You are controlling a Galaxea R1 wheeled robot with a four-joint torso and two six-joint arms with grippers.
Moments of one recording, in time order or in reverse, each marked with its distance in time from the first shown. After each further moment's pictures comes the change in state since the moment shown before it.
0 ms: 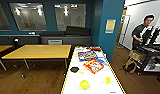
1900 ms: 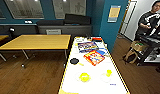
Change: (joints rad) left arm -0.017 0.003 0.001 0.000 -0.016 0.000; right arm 0.290 -0.973 1.324 0.078 0.096 0.011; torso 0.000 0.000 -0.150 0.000
